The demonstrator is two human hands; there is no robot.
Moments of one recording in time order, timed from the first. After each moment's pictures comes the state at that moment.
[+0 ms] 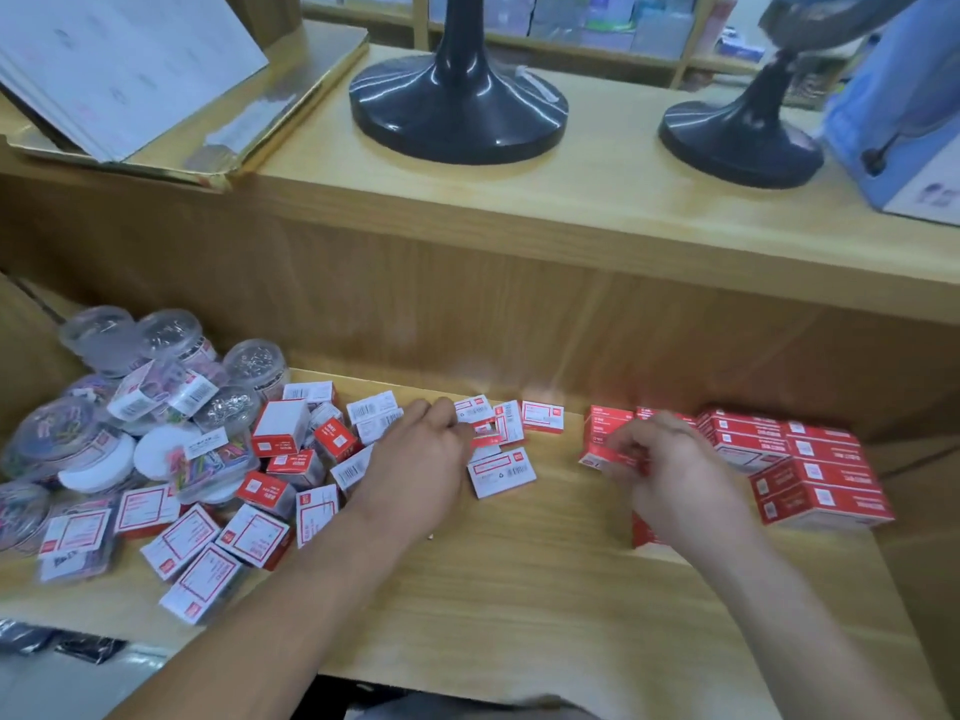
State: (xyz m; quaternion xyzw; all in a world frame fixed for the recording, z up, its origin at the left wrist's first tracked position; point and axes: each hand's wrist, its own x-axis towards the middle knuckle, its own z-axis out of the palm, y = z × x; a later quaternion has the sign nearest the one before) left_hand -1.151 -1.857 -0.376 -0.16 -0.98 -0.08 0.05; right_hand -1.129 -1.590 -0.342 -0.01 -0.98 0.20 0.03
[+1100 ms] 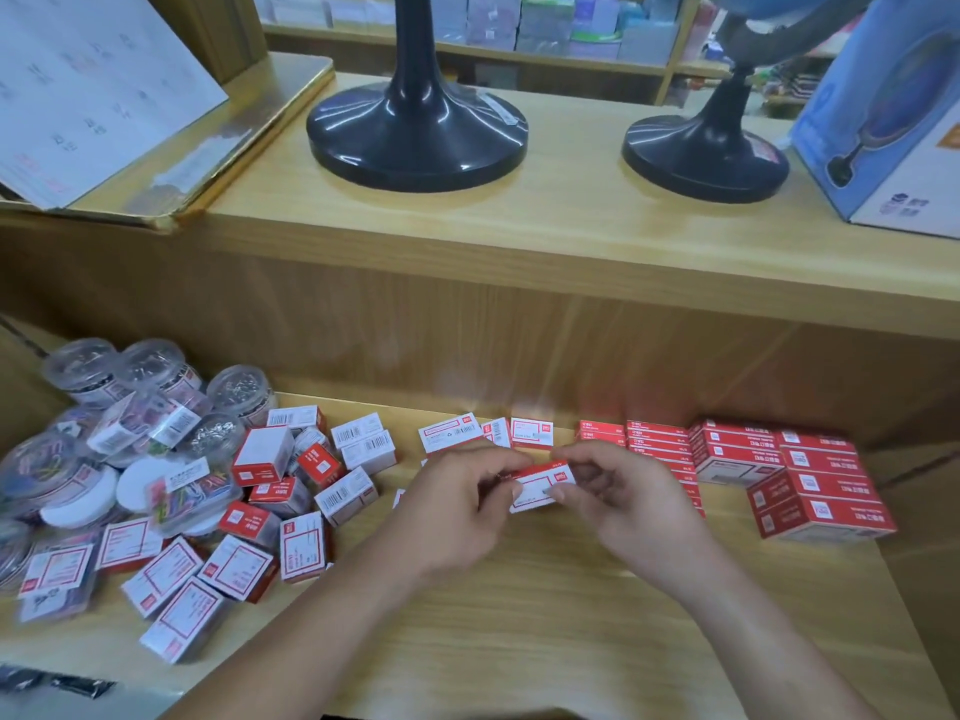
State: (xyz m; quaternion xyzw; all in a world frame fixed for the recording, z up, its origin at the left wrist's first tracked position) left_hand -1.136 -1.821 -0.370 -0.16 -0.83 -0.52 -0.07; right_hand -1.124 -1.612 -0.340 0.04 -0.87 0.49 -0.04
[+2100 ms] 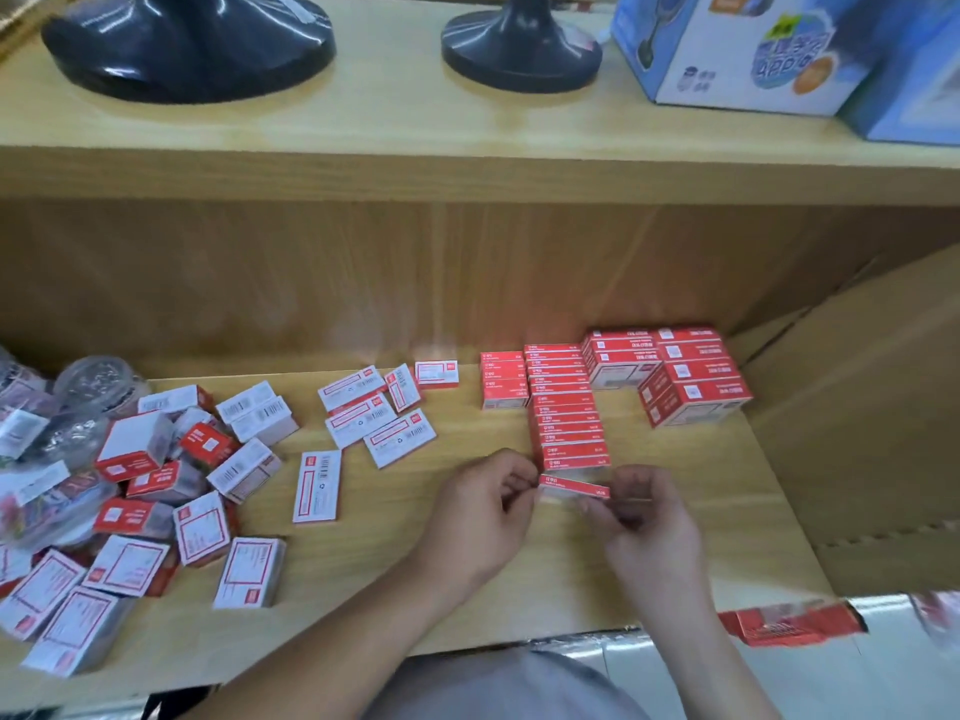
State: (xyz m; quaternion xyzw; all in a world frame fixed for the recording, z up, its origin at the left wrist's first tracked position) left_hand -1.076 -1.722 -0.416 -0.17 -0.81 -0.55 -0.09; right_hand -1.006 -1.557 -0.385 -0.27 -0.82 0.50 0.11
